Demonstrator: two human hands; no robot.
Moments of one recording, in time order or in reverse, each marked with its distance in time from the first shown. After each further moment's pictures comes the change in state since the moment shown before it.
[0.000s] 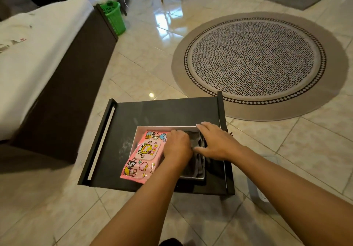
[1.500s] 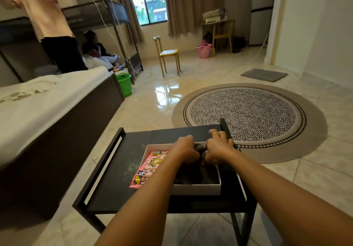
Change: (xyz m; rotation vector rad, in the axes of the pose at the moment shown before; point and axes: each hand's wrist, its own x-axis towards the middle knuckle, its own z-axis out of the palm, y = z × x) left_hand -0.005 -0.039 -0.008 -0.283 0.072 0.233; right_hand 0.016 -0.038 0.034 -0.185 0.216 0.261
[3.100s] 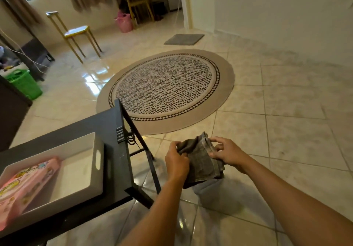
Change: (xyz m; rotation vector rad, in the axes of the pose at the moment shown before) left_hand 0.010 0.183 0.284 -0.681 0.121 -0.009; right_hand -0.125 0.336 0.115 1.108 0.122 0.335
